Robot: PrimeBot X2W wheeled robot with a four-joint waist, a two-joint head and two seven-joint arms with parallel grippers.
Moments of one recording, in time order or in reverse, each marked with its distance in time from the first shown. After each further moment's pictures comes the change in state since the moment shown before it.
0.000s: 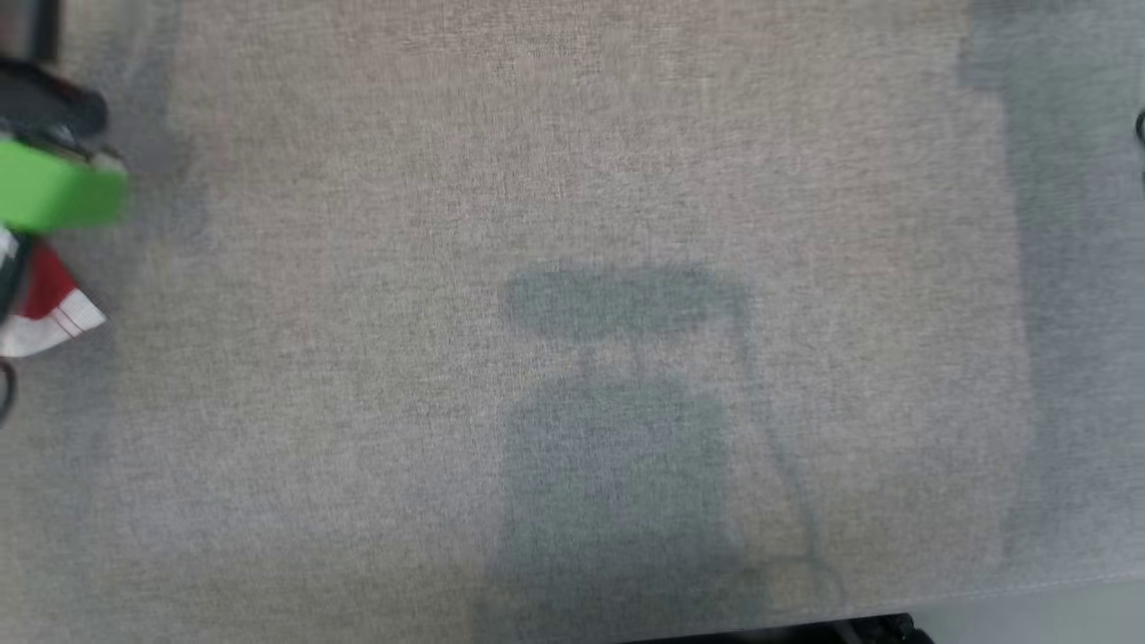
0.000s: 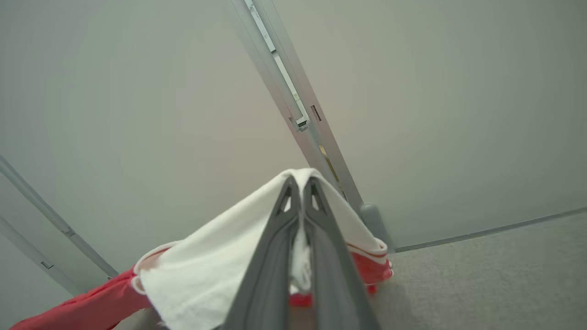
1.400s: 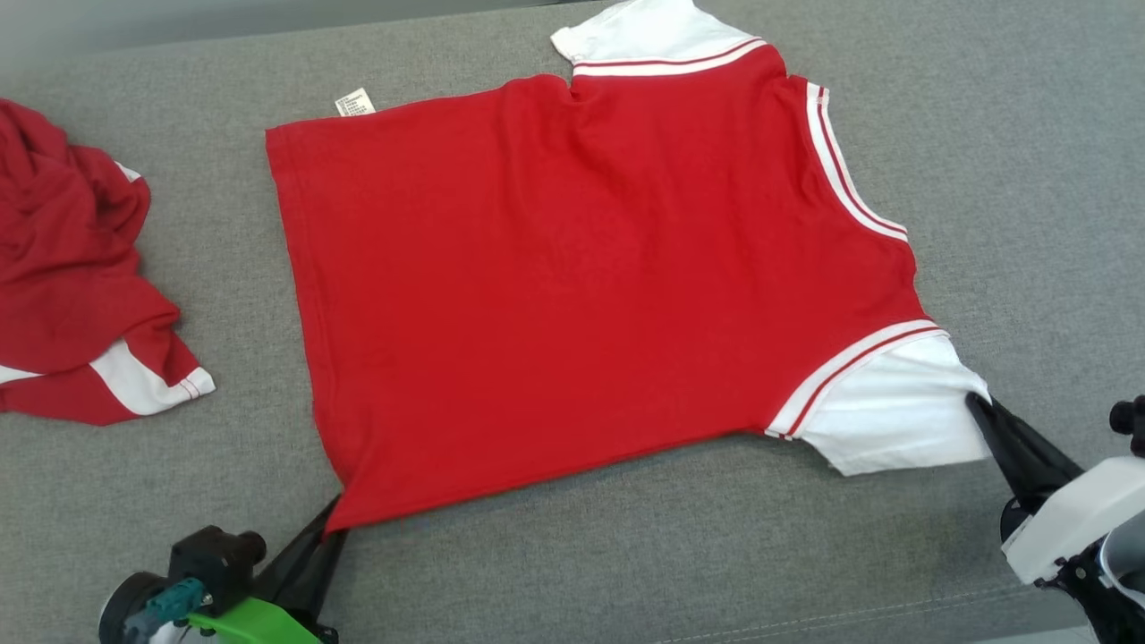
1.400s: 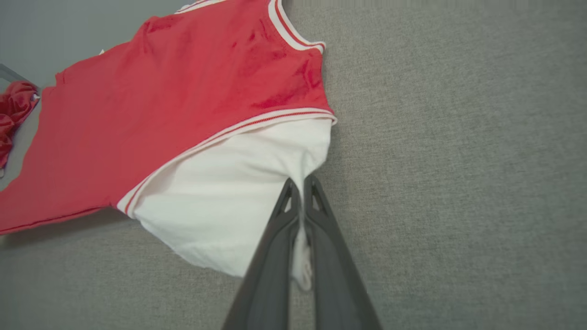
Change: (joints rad) left arm 0.819 -0.052 -0.202 -0.080 -0.139 0.204 0.082; right arm 1.010 -0.066 -0.036 -0.143 -0.137 0.001 0.235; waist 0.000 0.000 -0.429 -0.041
